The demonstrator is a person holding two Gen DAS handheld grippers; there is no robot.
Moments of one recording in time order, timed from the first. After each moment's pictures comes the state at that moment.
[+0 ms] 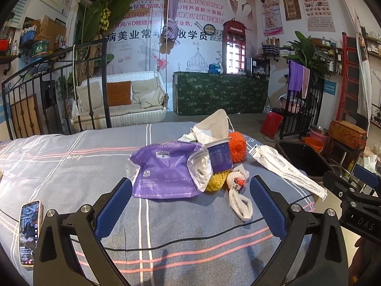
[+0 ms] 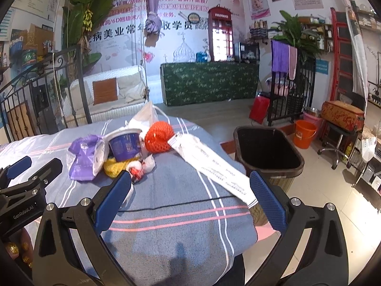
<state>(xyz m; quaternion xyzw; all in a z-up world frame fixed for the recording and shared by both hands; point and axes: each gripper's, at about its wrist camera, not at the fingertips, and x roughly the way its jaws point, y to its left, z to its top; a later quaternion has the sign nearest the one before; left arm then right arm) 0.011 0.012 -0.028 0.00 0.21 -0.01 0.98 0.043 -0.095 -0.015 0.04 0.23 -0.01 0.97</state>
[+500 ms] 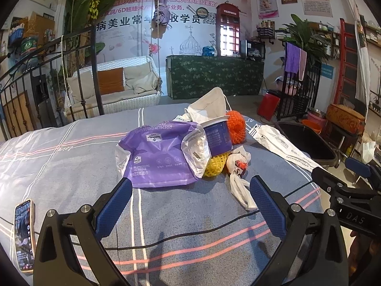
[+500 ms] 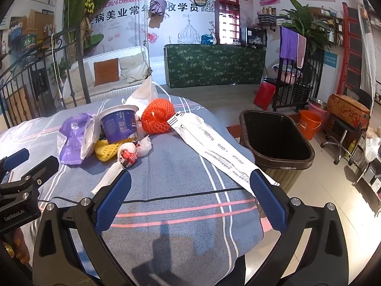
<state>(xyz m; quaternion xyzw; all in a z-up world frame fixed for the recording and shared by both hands) 0.027 0.009 -0.036 0.02 0.26 -0.02 0.96 0.076 -0.094 -0.038 0.02 0.29 0.00 0.96</state>
